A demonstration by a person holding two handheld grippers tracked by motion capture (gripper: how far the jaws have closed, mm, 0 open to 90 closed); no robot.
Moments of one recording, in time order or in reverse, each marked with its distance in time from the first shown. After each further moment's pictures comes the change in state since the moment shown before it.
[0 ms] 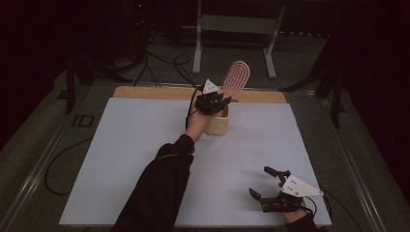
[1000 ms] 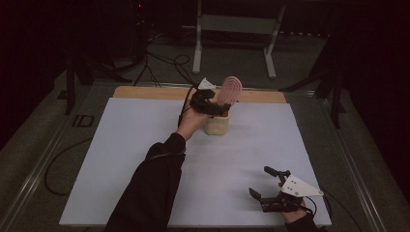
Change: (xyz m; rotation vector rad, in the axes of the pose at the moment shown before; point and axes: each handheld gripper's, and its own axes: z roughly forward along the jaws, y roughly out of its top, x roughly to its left) left arm 0.010 0.008 -0.020 0.091 -0.074 -0.017; right arm 0.000 0.000 0.000 -0.002 -0.003 0.000
